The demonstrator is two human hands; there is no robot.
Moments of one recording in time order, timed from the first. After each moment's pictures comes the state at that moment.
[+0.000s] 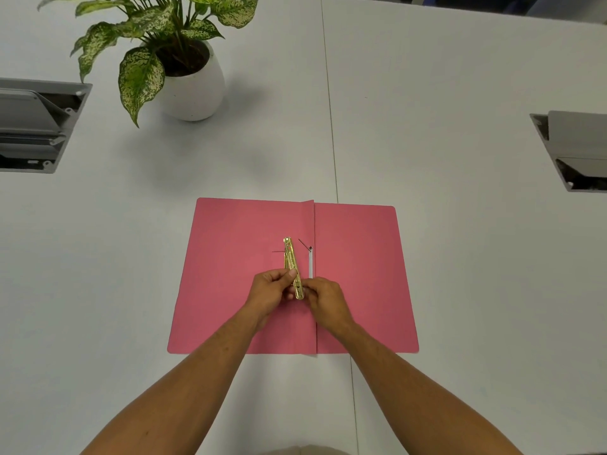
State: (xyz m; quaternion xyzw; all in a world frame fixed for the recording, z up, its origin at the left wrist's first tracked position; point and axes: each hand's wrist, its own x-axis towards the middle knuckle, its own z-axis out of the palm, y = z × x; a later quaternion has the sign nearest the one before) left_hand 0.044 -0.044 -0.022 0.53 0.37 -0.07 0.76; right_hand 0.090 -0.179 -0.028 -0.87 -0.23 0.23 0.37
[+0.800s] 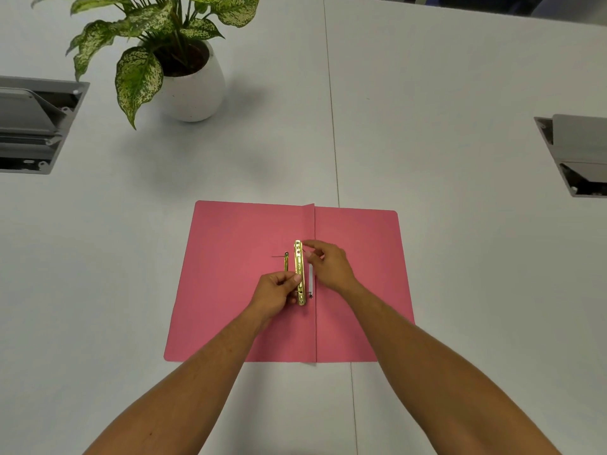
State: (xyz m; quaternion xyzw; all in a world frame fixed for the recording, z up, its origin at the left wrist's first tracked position) left_hand 0.056 -0.044 -0.037 0.57 0.33 -0.09 0.75; right_hand 0.164 -0.152 -0.011 -0.86 -0.14 0.26 0.41
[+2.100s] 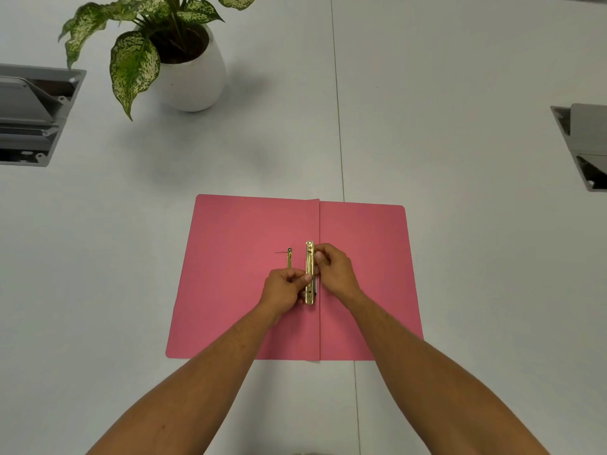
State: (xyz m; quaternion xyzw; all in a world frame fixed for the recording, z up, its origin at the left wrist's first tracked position) left_hand 0.066 -0.054 -0.043 0.60 0.37 -0.11 0.71; right_hand 0.151 -0.159 -0.035 -0.84 -0.06 0.27 0.47
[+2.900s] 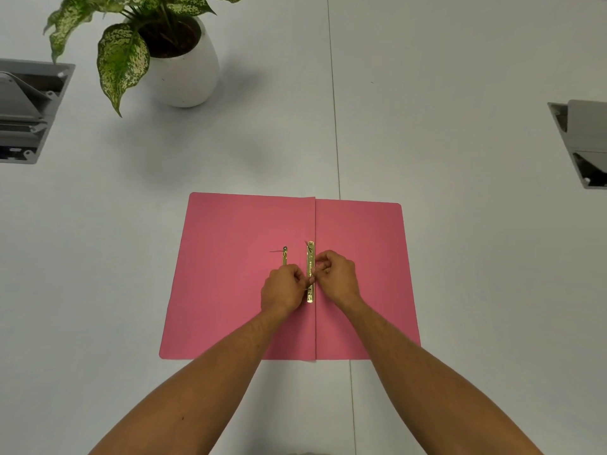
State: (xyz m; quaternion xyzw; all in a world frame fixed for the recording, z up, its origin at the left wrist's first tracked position) left_hand 0.077 -0.065 -0.035 0.80 0.35 -0.15 0.46; right_hand 0.145 -0.173 -0.040 -0.88 -0.06 0.24 0.40
